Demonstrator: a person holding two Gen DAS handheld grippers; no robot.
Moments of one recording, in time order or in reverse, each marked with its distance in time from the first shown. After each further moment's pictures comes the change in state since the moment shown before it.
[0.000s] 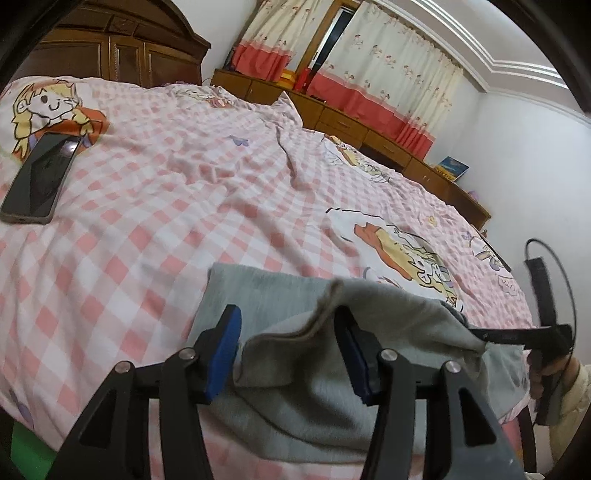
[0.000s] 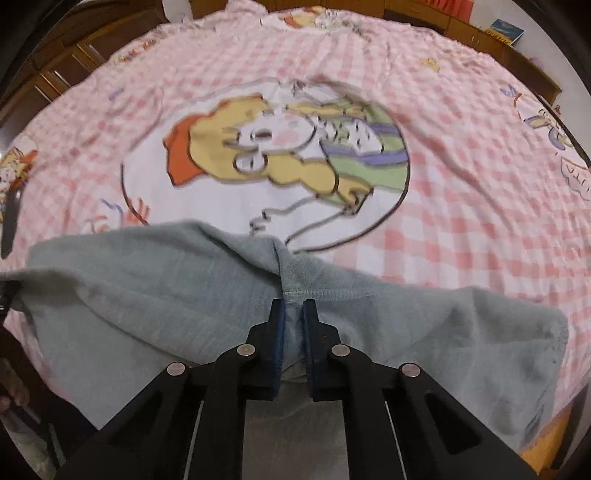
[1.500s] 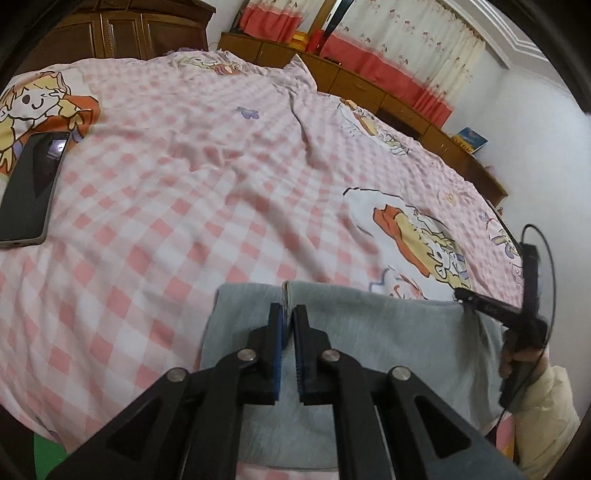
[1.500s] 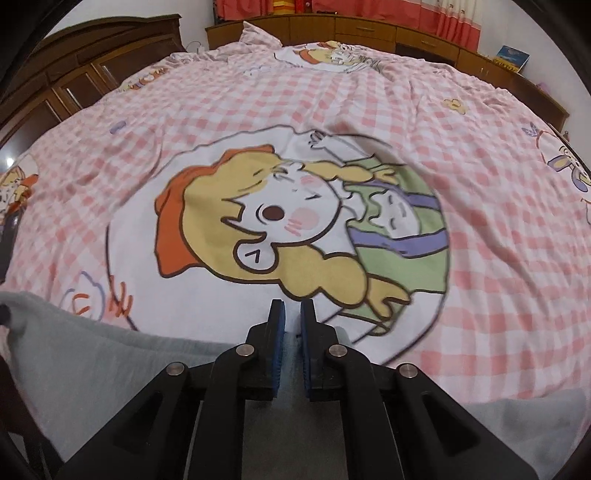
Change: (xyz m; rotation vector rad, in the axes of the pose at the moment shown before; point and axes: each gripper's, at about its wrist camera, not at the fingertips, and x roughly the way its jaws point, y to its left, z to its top) left arm 0.021 0.002 0.035 -0.012 0.178 0.059; right arm 0.038 0.007 0.051 -0.032 -0.154 0.042
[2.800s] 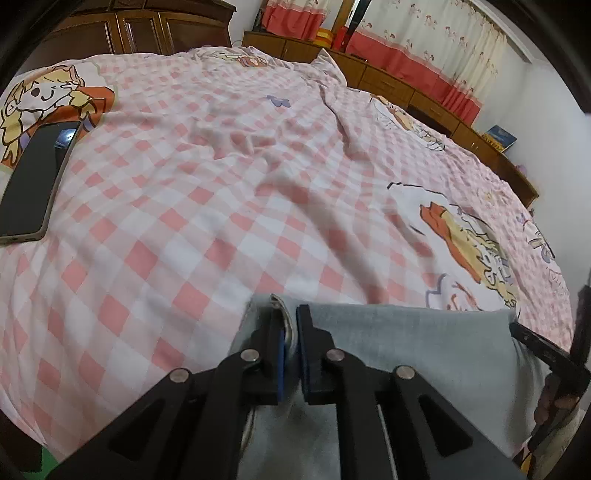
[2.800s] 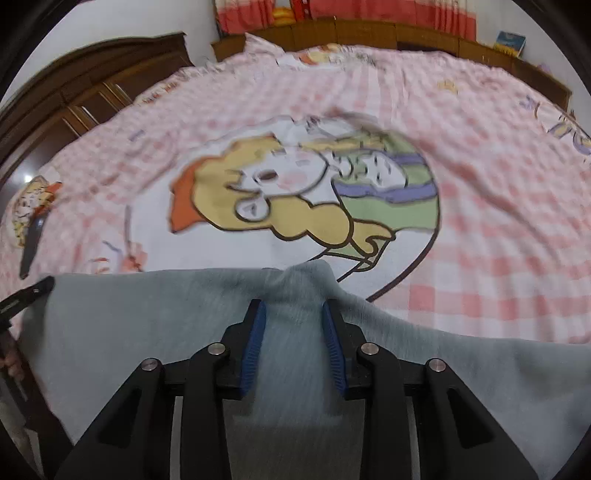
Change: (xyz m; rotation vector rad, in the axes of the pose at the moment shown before) left arm 0.042 0.011 0.004 -0.013 0.002 0.138; right arm 0.003 -0.019 -0.043 0.055 -0.023 0.099
